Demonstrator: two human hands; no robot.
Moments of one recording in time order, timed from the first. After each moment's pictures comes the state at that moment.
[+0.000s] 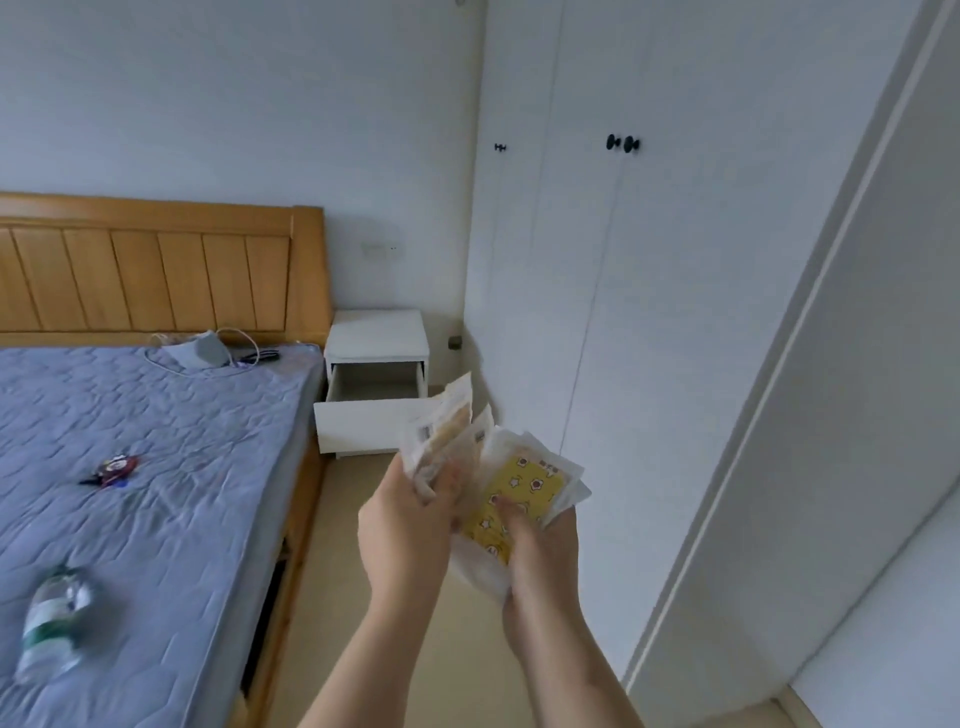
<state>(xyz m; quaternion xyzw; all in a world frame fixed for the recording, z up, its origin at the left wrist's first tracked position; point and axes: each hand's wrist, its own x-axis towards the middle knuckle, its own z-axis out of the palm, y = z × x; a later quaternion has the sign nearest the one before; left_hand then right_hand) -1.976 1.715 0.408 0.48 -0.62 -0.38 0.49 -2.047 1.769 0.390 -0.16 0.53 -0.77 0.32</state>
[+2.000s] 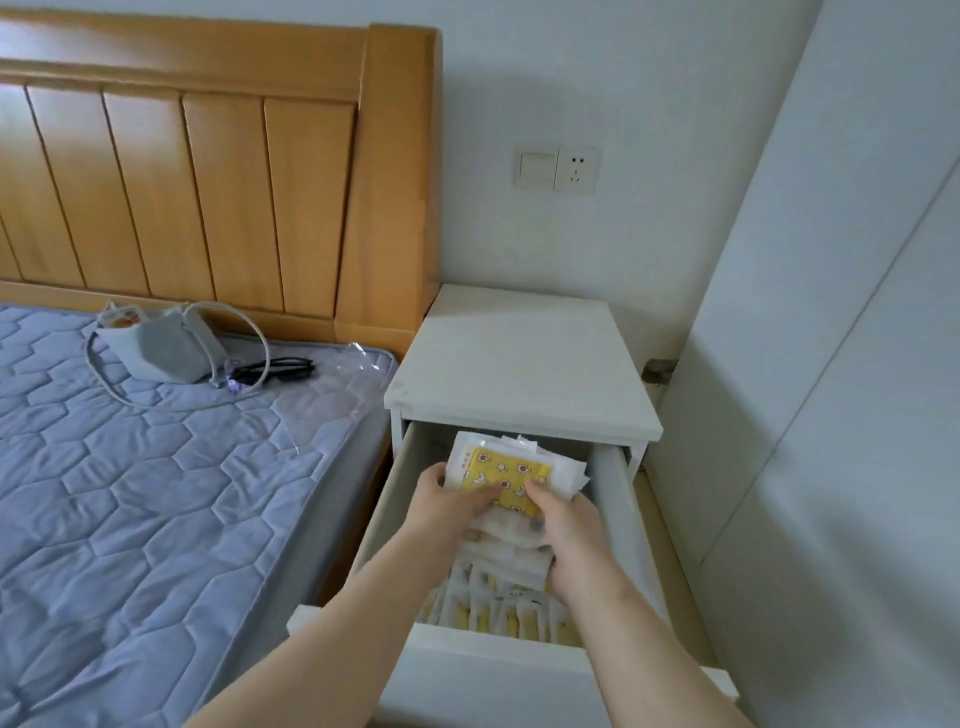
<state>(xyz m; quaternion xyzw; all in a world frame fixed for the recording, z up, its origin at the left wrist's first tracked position) -2.053 0.646 0.134 0.55 -0.38 -0.62 0.41 -2.180 0.648 0.106 -0.23 0.58 -0.58 0.52</state>
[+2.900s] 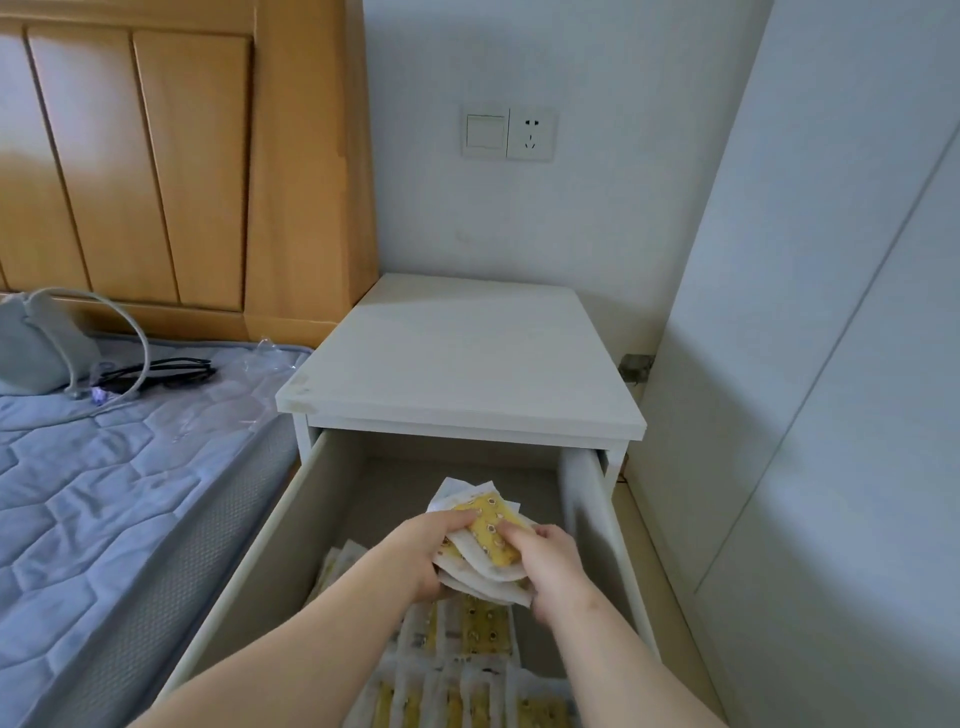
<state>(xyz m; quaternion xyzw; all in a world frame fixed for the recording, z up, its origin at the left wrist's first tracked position) -2.129 0.526 -0.081 0.56 -0.23 -0.74 0.29 -2.256 0.563 -0.093 -0.24 0.65 -0.48 0.54</state>
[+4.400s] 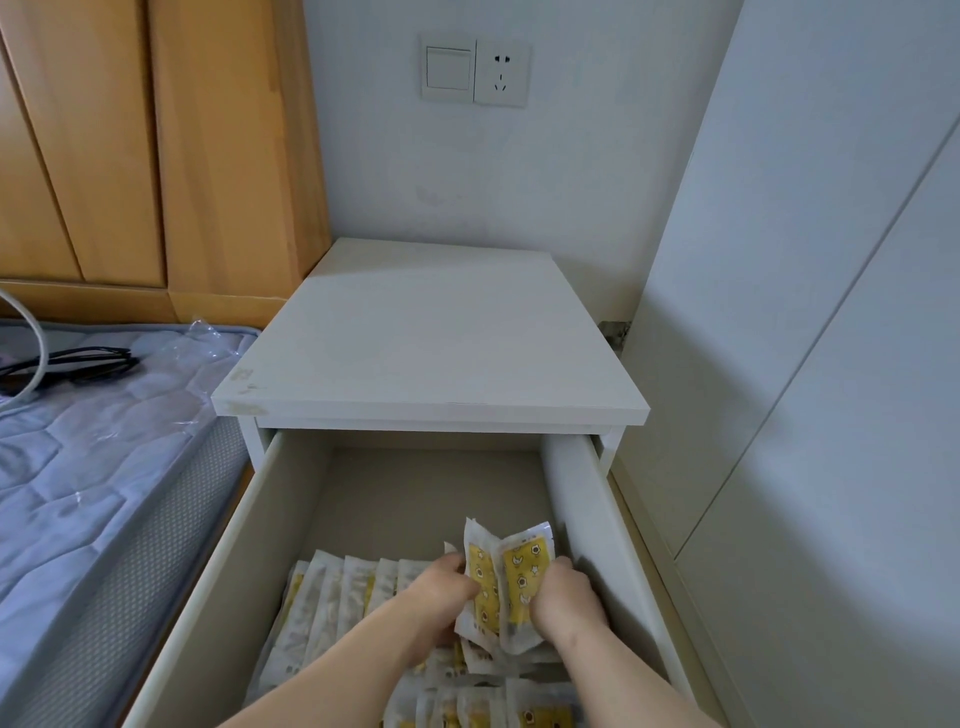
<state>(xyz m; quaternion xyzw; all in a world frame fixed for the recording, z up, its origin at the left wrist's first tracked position) -2.157 0.503 -0.153 0.55 -0.45 -0.68 0.16 -2.287 0.538 -0.148 -0.43 0.86 -0.04 0.26</state>
